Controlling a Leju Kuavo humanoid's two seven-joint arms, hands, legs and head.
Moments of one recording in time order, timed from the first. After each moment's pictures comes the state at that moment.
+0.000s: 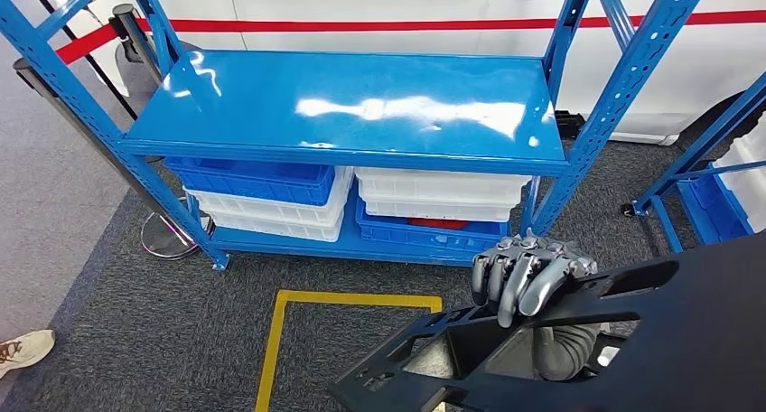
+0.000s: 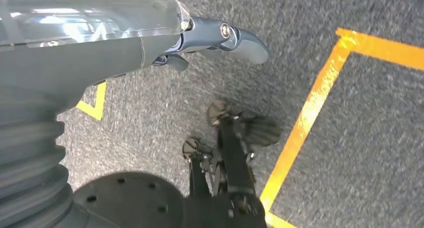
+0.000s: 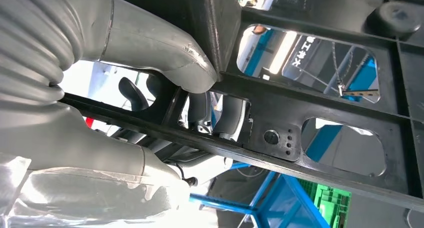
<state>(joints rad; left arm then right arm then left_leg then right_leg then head) -0.09 -0.02 1.43 -0.22 -0.98 -0.06 -0.19 -0.14 -0.09 0.32 -1.95 -0.20 0.46 -0.66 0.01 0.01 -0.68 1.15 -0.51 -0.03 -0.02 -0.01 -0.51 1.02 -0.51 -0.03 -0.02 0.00</state>
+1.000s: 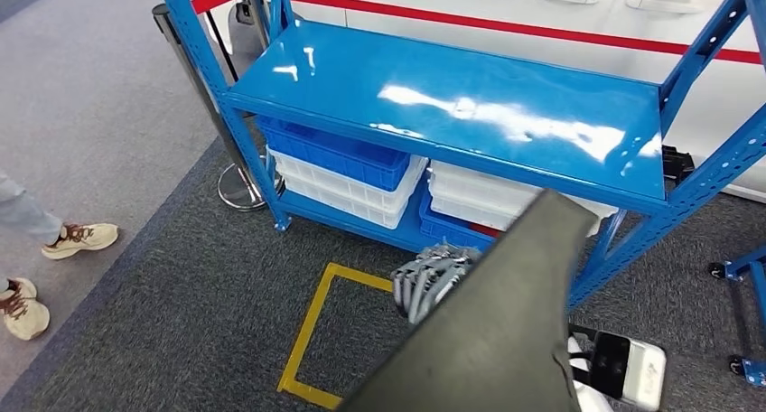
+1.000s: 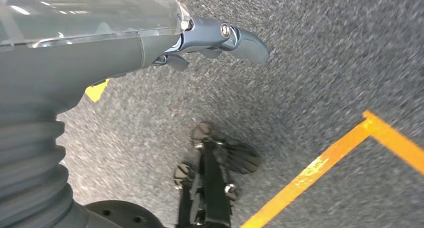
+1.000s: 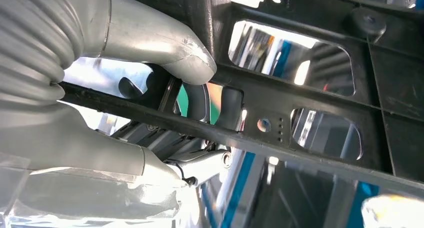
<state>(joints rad) -0.09 -0.01 1.44 -0.22 -0.95 0.03 -0.24 -0.24 -0.07 0.51 -1.81 -0.12 0.48 -0.65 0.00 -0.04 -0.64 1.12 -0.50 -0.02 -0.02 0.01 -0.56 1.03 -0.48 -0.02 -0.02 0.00</state>
